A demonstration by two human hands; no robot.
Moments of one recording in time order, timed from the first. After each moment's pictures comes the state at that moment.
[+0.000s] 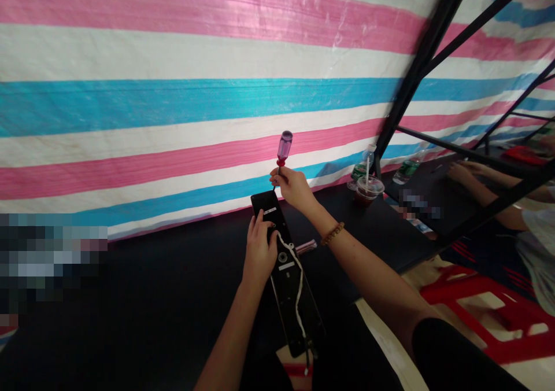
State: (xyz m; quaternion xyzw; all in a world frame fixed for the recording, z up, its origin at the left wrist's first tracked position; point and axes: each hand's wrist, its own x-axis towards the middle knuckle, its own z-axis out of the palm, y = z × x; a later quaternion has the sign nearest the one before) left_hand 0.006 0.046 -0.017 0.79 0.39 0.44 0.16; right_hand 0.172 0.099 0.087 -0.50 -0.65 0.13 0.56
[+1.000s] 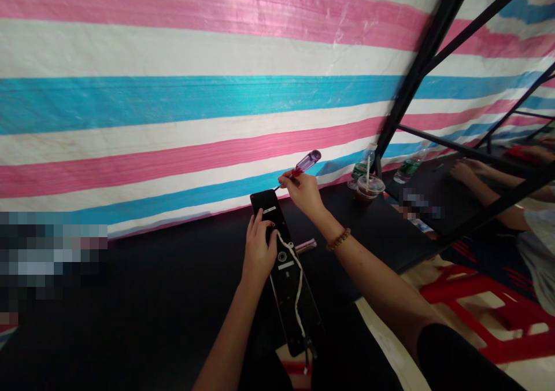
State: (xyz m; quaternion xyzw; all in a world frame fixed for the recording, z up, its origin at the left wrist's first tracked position) left_hand 0.006 0.045 -0.015 0.79 0.40 0.44 0.16; right_hand 0.181 0.076 0.084 -0.53 -0.61 0.09 0.59
